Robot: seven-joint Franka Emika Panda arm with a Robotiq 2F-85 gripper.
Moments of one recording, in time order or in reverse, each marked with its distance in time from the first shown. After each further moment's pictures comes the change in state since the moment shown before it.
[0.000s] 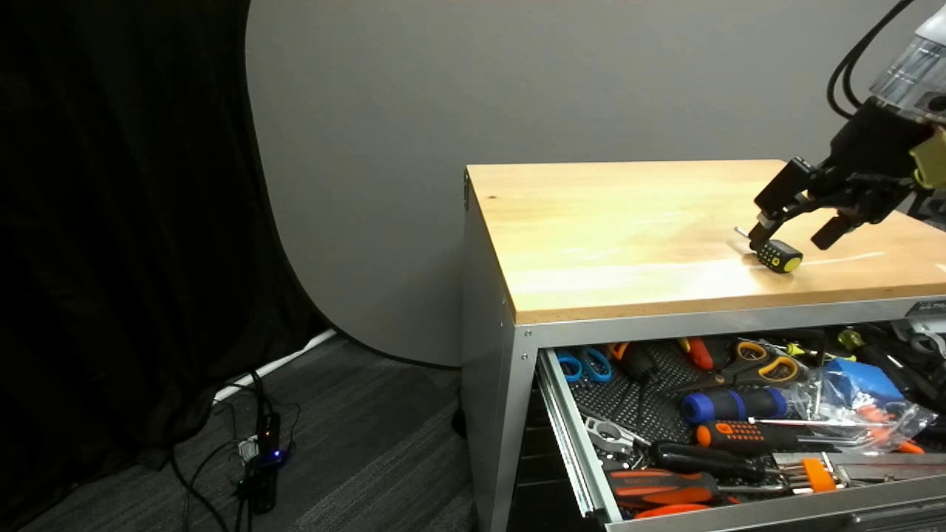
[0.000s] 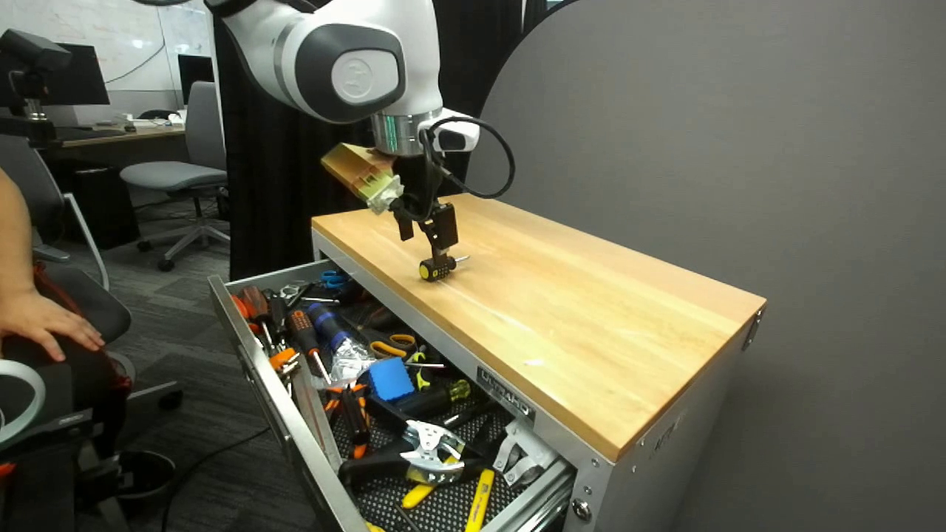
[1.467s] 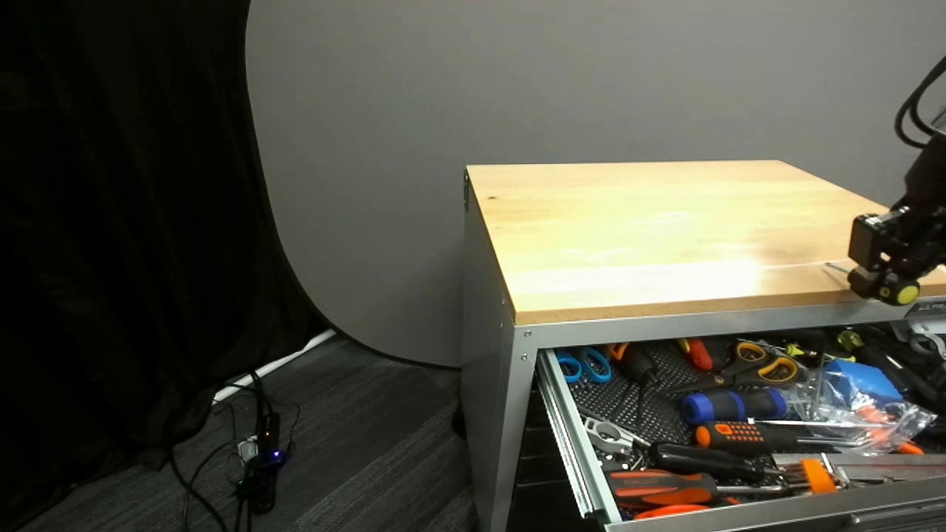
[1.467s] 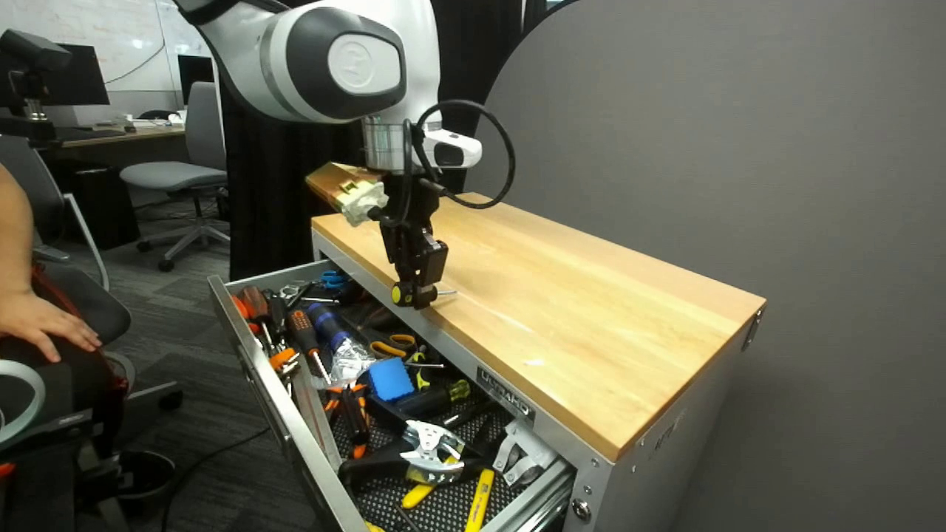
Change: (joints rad) arm 0.077 -0.073 -0.160 -0.099 -0.188 -0.156 0.150
